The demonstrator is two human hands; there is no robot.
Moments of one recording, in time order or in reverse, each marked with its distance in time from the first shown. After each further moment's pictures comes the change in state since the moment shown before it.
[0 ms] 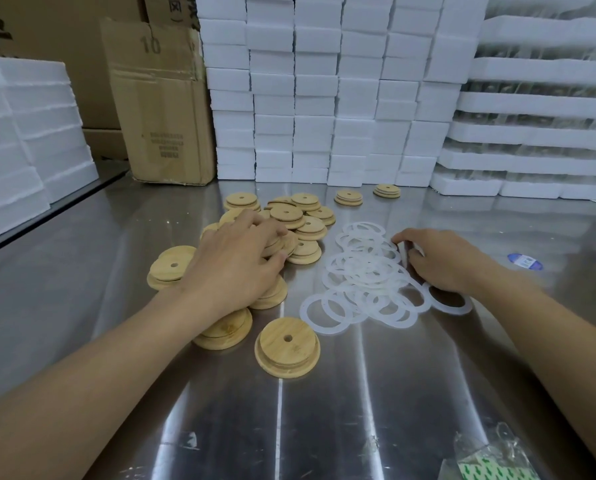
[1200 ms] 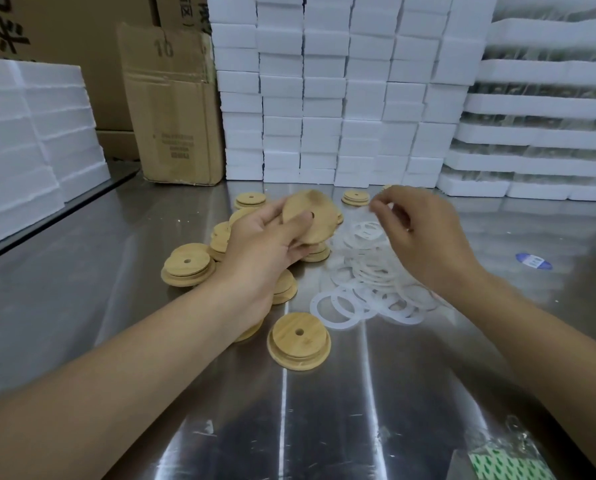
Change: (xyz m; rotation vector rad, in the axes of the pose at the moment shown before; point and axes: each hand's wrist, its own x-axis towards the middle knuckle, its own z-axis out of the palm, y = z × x) left_hand -0.013 0.047 -0.010 -1.501 0.109 -0.341; right_hand -0.039 -0.083 -0.020 0.335 0.529 -0.358
